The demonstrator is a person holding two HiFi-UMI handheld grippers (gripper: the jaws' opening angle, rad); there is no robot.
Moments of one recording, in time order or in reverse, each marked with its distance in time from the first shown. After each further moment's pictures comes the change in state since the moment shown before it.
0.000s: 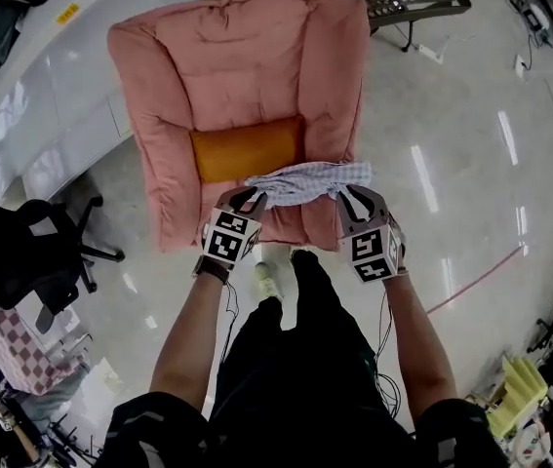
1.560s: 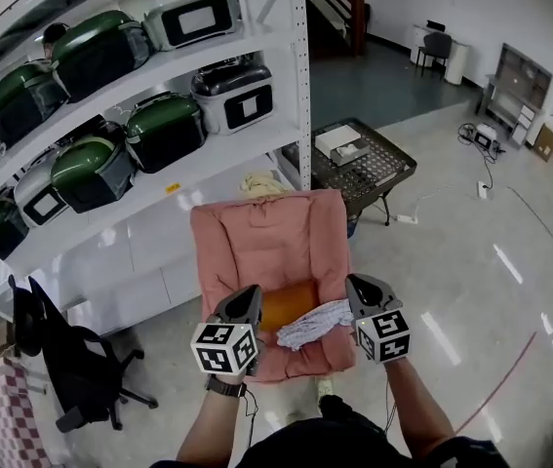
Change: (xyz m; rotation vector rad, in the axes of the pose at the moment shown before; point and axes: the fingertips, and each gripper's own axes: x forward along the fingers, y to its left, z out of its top) left arm -0.353 -0.076 0.180 -0.077 -0.635 0.094; right arm -0.267 0.018 0.200 0.244 -0.589 -0.180
